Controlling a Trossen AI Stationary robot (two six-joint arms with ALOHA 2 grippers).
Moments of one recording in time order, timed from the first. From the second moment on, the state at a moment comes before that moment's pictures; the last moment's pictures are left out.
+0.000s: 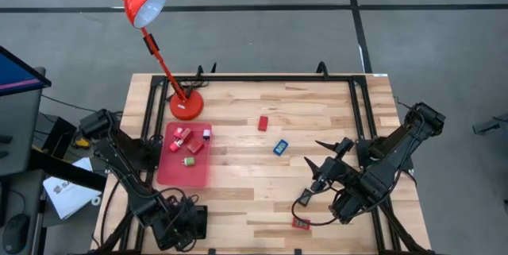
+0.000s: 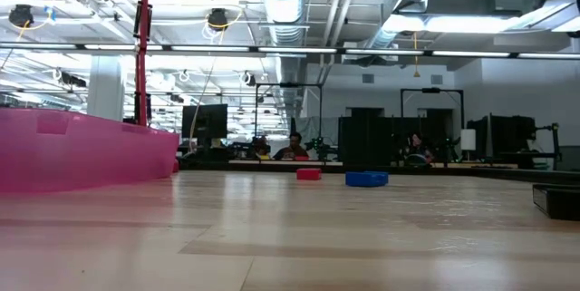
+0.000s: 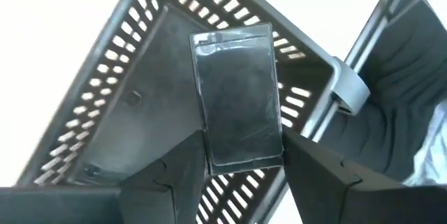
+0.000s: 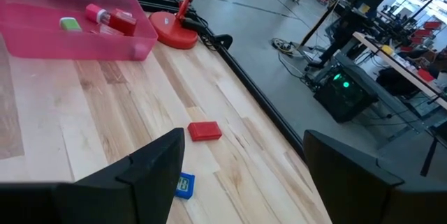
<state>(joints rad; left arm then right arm) -0.97 1.58 0.97 -0.56 -0.17 -1.54 0.81 1.52 1.29 -1.39 1.25 1.15</state>
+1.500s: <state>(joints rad) 0.09 1.55 0.99 -0.03 -0.17 -0.50 0.83 1.52 1.29 -1.40 1.25 1.14</state>
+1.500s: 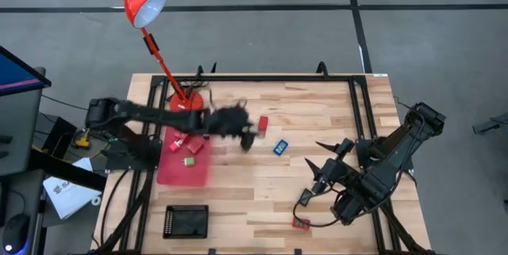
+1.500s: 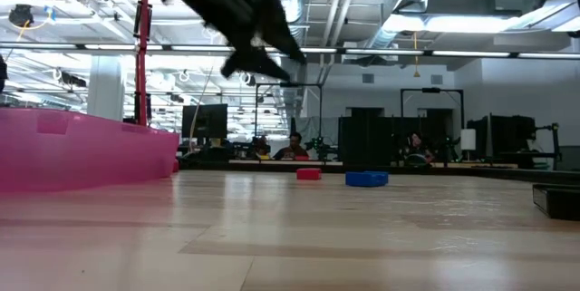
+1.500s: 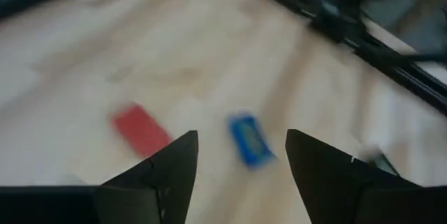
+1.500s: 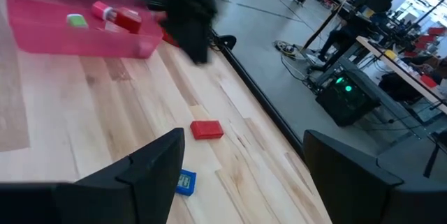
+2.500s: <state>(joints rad) 0.21 2.12 1.55 -0.61 -0.15 -0.52 0.92 1.52 1.29 -1.43 1.26 1.10</state>
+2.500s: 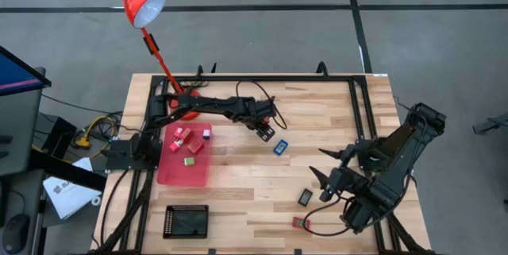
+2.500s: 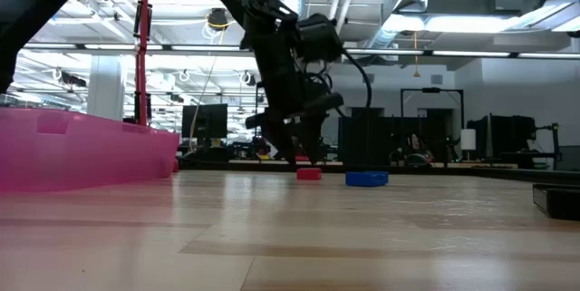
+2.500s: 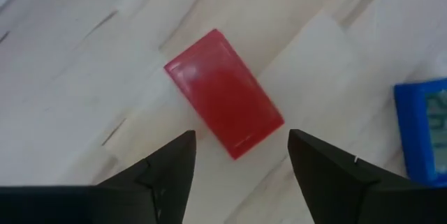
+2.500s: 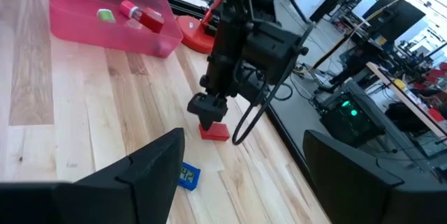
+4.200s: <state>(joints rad) 0.24 2.14 1.65 -0.78 -0.12 -0.57 0.99 1.53 1.29 -1.41 1.25 1.10</state>
